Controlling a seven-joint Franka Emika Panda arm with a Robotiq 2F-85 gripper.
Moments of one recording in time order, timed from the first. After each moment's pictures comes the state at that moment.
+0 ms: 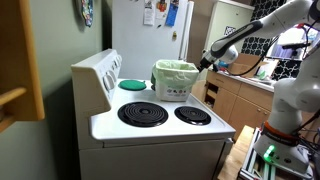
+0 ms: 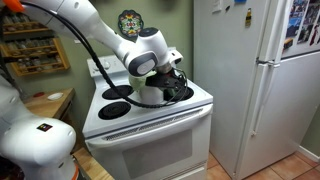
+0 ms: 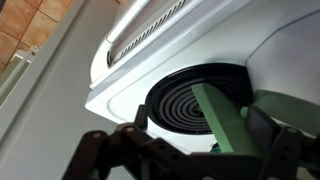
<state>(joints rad) 0.35 -0.26 -0.53 -2.54 0.24 2.83 -0.65</state>
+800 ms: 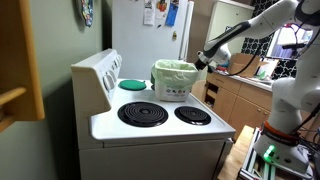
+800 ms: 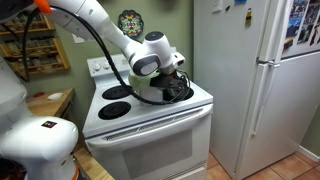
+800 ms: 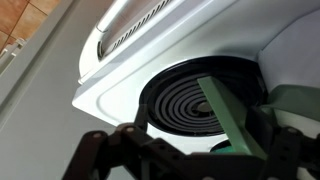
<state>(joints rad) 0.46 -0.14 -0.60 -2.45 0.41 2.84 -0.79</state>
